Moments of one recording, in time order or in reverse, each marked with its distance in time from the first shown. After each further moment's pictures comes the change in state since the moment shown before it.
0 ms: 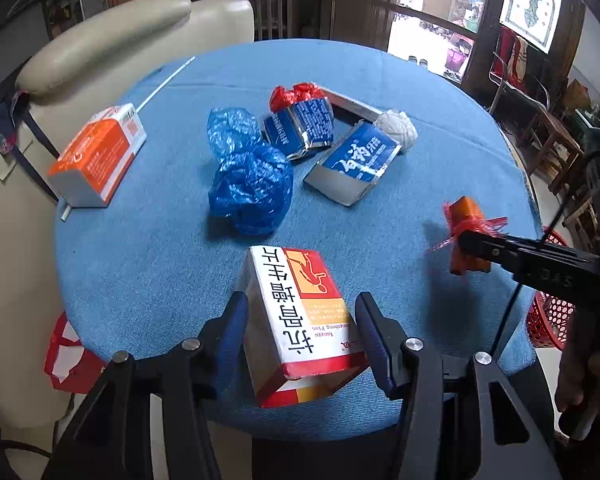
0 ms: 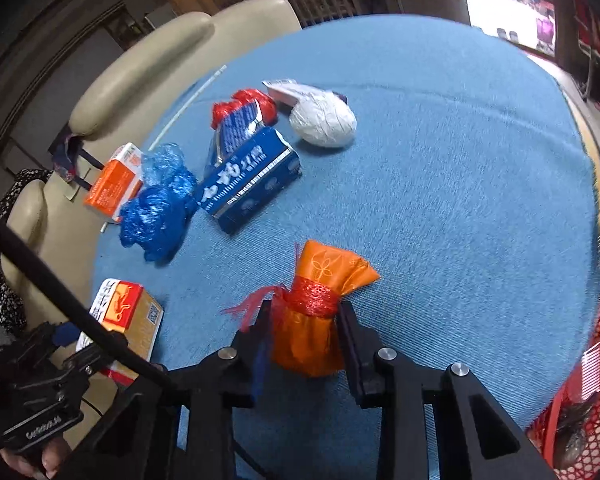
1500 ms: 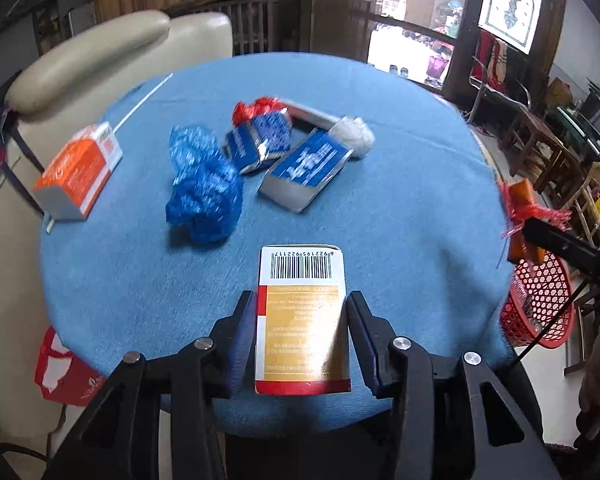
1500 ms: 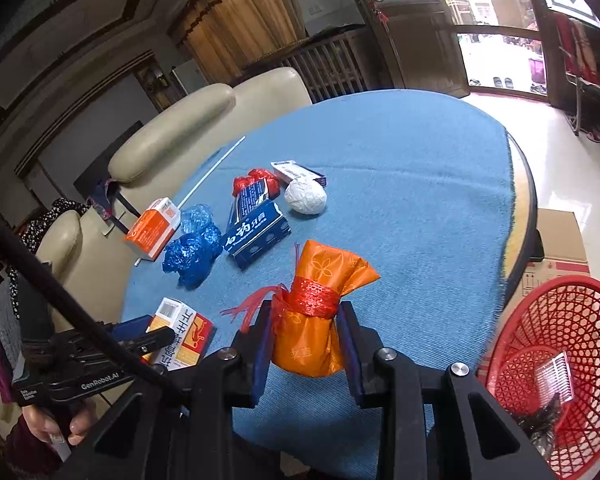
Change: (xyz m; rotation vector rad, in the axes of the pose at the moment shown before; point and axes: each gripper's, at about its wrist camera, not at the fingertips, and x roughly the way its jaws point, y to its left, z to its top) left arm -0.012 -0.037 -0.008 0.040 -0.059 -0.045; right arm -0.098 -0.042 -0.034 0.001 -0.241 0.049
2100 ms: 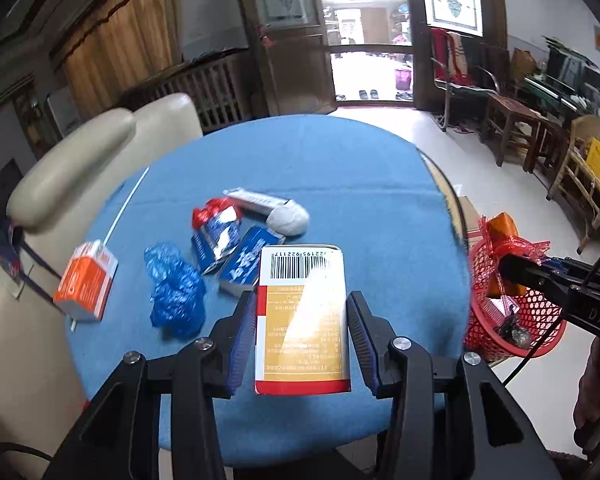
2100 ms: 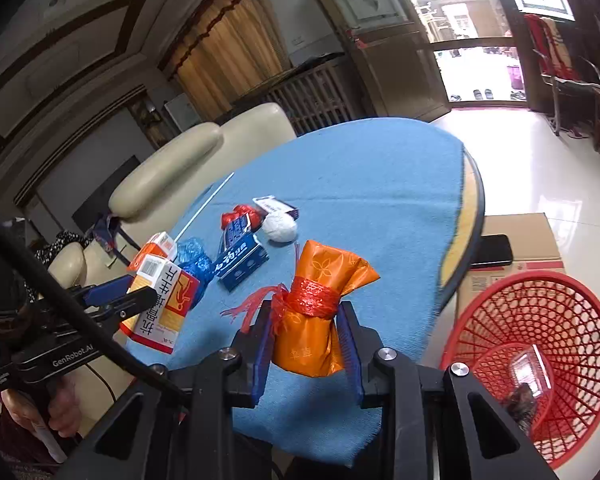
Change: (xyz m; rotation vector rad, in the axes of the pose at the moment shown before) left arm -0.053 -0.093 0.037 0.225 -0.166 0.063; right arm -0.062 -0.037 -0.008 0.062 -0.116 -0.013
